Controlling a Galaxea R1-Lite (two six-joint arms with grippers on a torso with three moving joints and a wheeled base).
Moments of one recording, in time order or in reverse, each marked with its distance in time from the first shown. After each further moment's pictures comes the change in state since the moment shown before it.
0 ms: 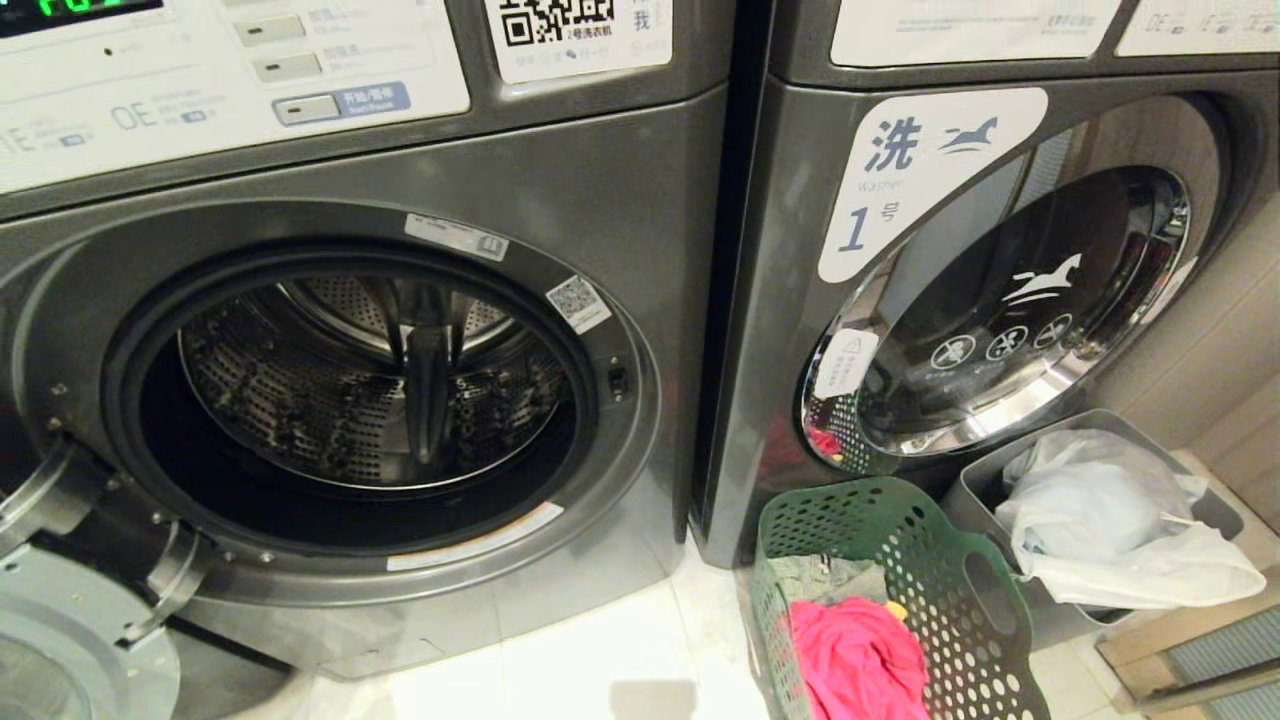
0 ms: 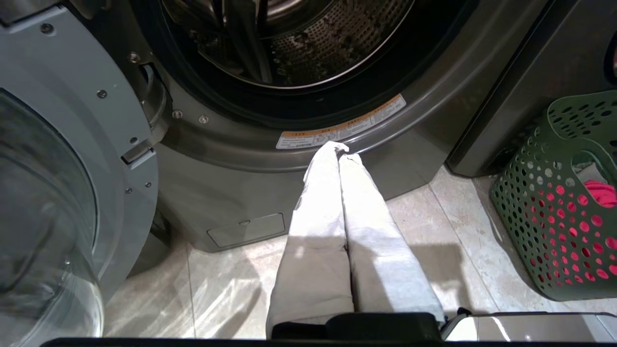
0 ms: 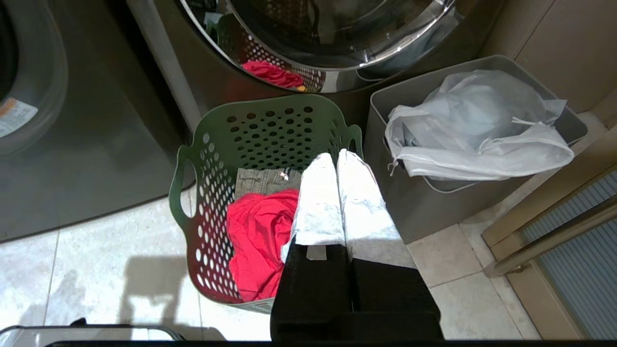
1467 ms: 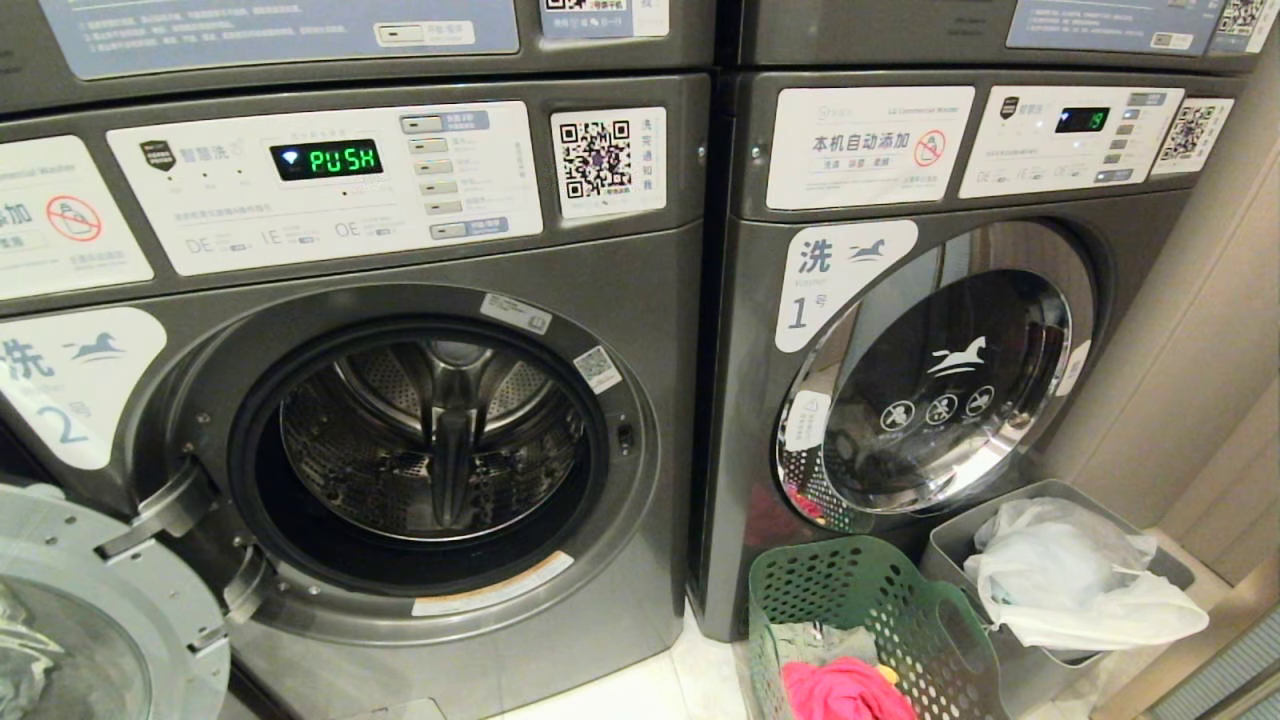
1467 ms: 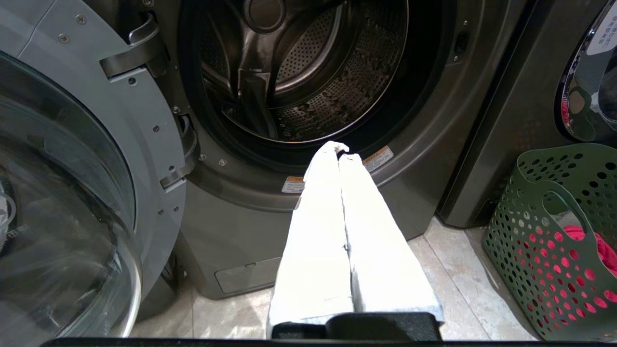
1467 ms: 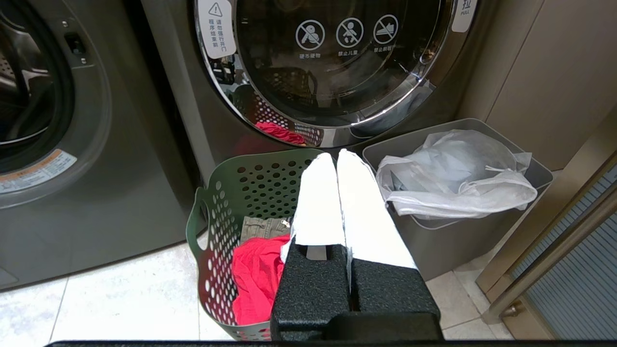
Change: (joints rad) left arm 0.000 0.000 0.000 0.001 0.000 0.003; right arm 0.000 0.000 0.000 0.000 0.000 0.000
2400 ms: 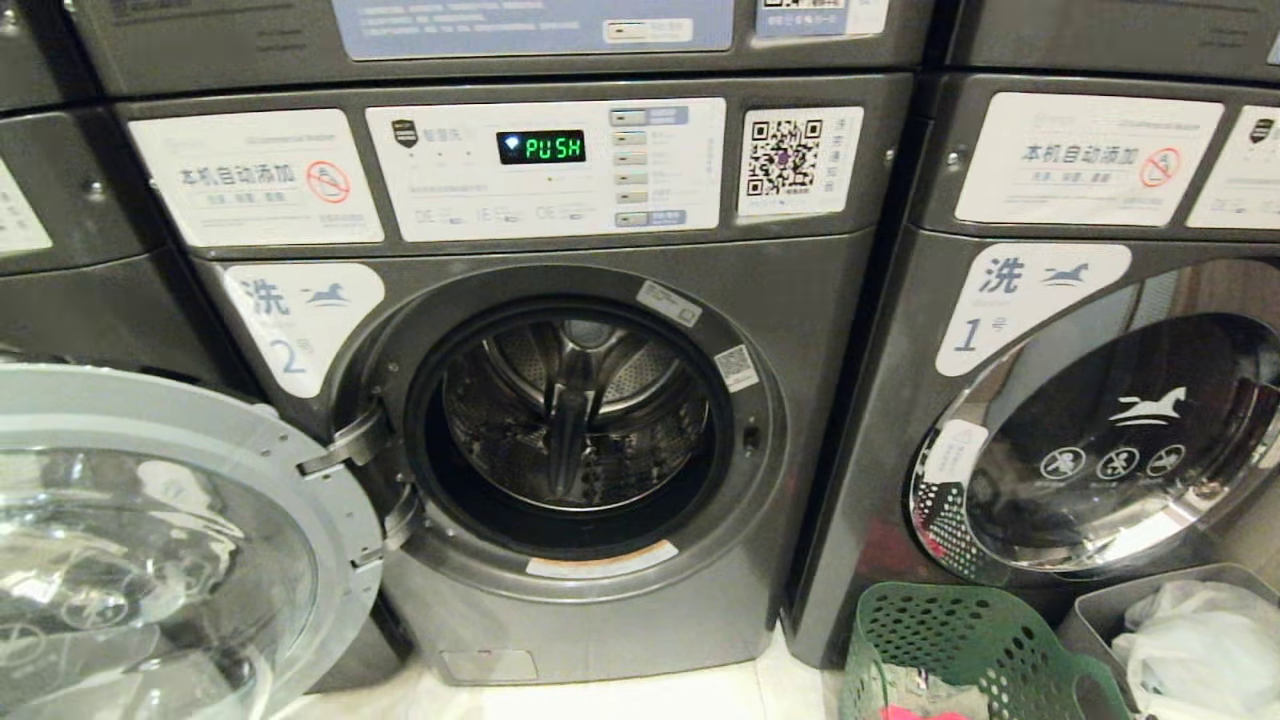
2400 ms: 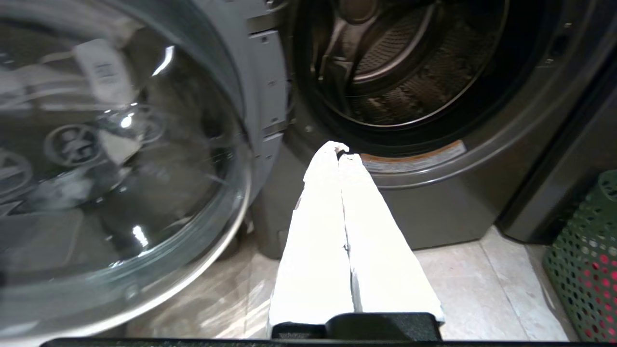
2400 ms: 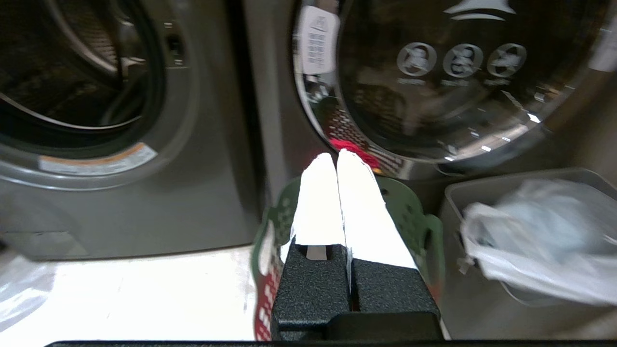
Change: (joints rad) left arm 0.000 0.000 0.000 0.000 0.001 -0.005; right arm 0.000 0.000 0.000 0.000 0.000 0.000
